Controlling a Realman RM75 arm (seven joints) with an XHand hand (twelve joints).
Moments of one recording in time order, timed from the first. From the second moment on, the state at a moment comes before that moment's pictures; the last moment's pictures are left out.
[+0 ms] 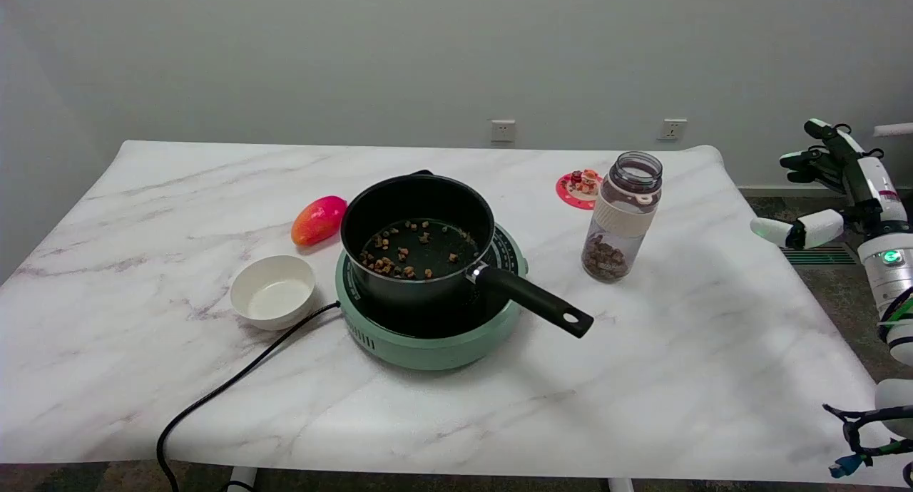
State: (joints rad) arm -0.11 -0.76 -1.56 0.69 0.80 1.01 1.19
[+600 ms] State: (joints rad) arm -0.11 -0.77 -1.54 0.76 0.80 0.92 1.08
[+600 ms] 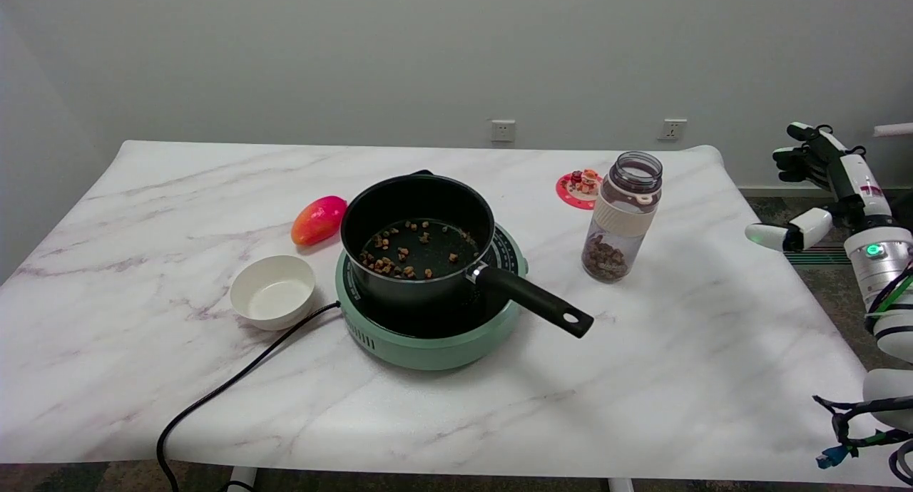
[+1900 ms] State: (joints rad) arm -0.04 -0.93 -1.68 0.67 0.74 1.00 1.70
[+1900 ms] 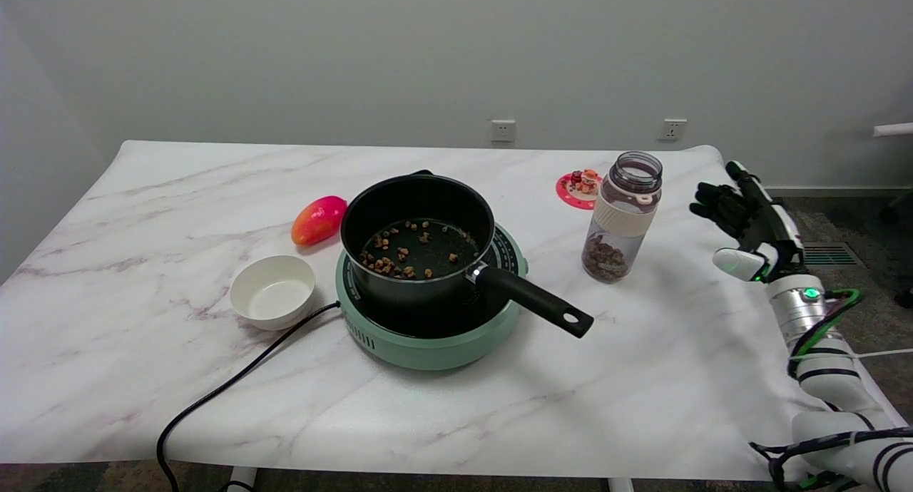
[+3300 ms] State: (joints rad) arm 0.15 -1.02 -1.86 0.64 0.59 1.02 1.73
